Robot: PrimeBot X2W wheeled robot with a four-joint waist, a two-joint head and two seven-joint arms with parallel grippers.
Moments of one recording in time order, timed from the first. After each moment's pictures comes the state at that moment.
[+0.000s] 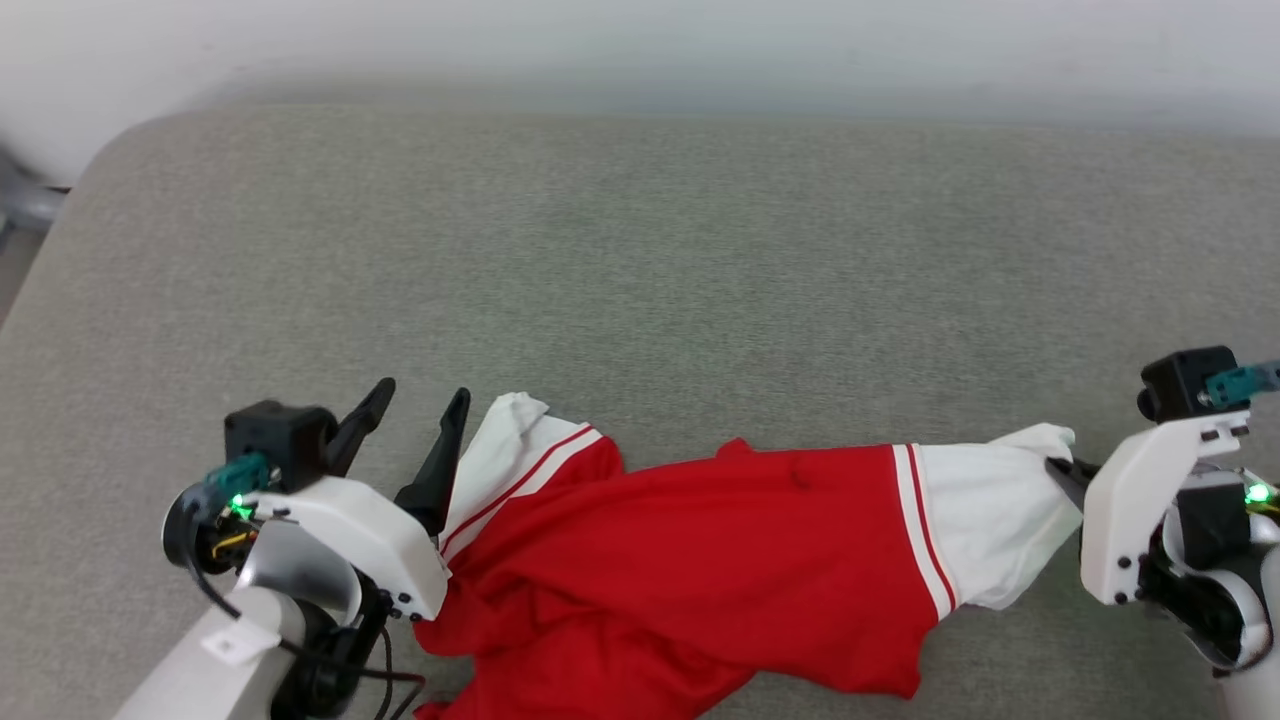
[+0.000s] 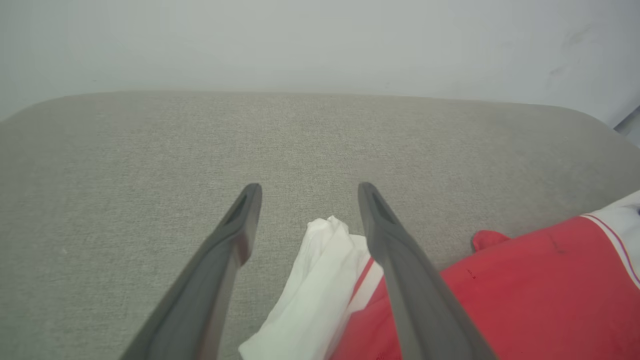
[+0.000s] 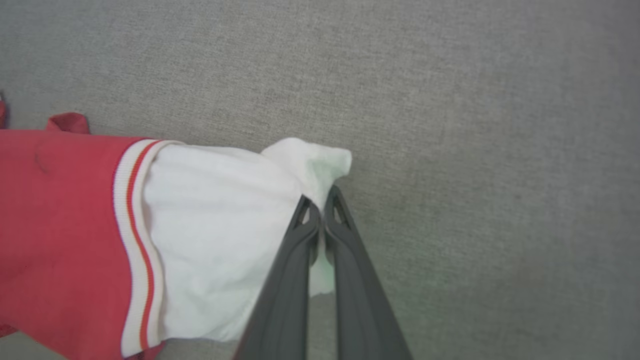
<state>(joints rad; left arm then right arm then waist) -0.28 0.50 -0.49 0.02 -0.69 0.17 -0.05 -0.31 -0.30 0.03 0.18 0.39 0.13 0.71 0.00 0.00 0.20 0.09</state>
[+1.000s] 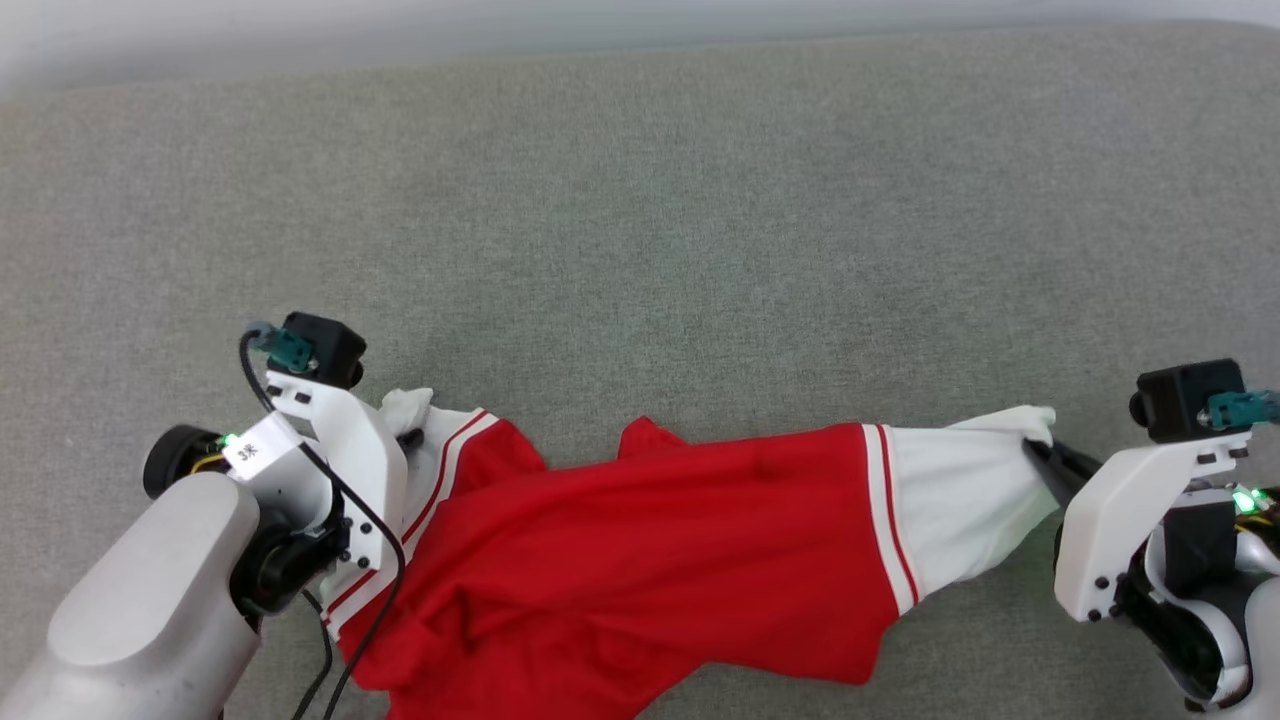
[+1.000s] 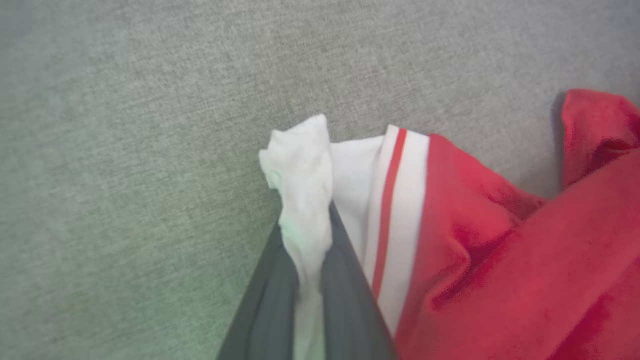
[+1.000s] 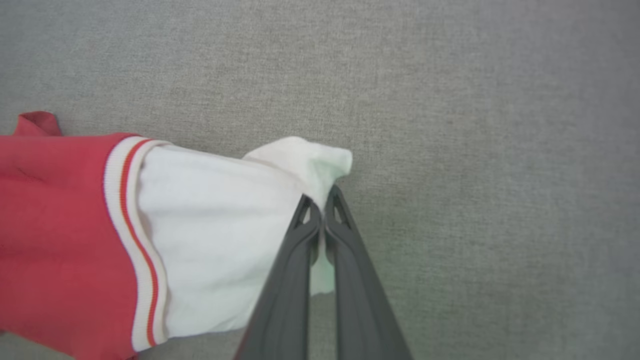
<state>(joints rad) -0.56 0.58 -0.63 0.32 -0.84 0.00 0.54 -0.17 -0.17 -0.04 -0.08 0.31 0.13 0.71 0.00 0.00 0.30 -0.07</state>
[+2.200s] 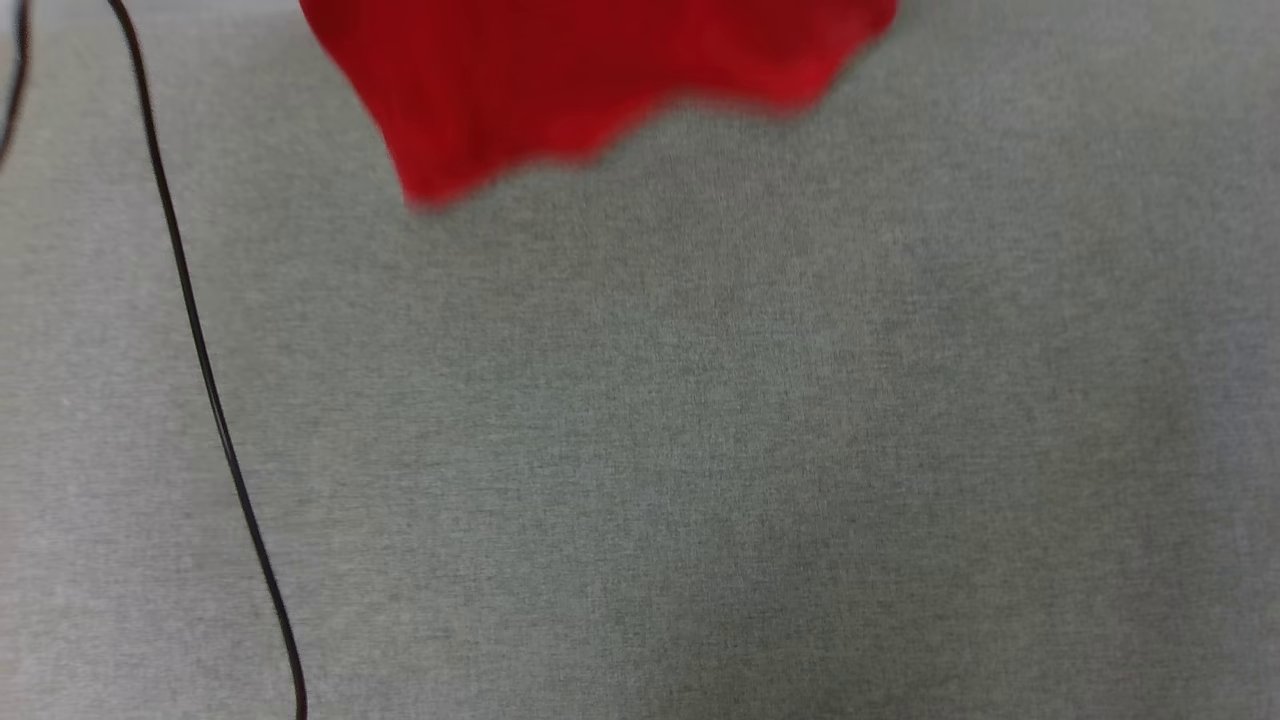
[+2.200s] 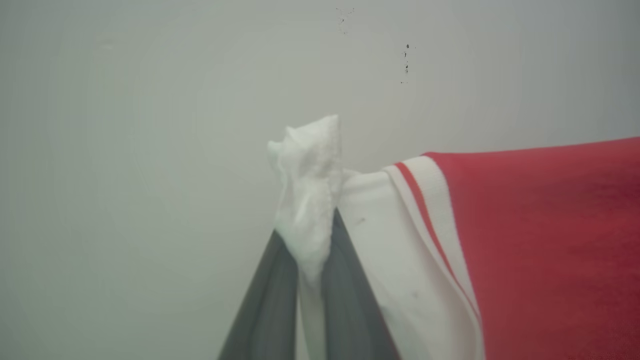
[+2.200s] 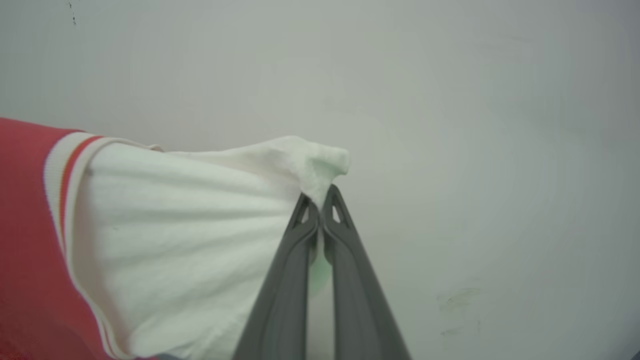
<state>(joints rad) -1.40 0.54 -0.40 0.66 -0.65 0.01 -0.07 -1.30 -0.26 -0.11 0.43 0.08 0.13 0.30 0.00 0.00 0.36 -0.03</state>
